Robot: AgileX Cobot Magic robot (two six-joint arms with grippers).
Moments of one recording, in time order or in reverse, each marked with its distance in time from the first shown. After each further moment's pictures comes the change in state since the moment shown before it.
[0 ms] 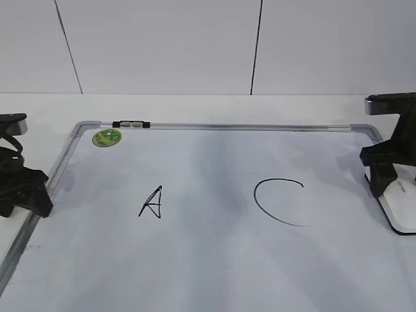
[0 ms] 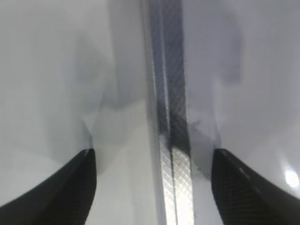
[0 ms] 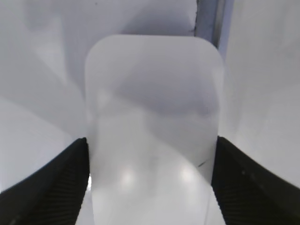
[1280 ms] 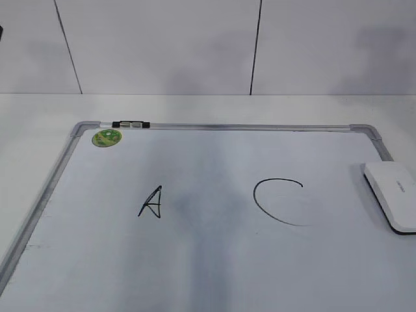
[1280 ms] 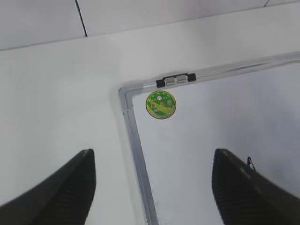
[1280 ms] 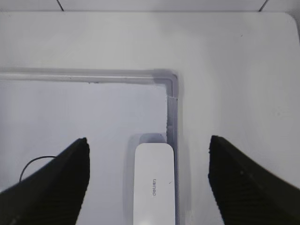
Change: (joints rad) left arm -0.004 -0.444 -0.332 0.017 0.199 0.000; right arm 0.000 -0.490 -0.223 0.043 0.049 -0.022
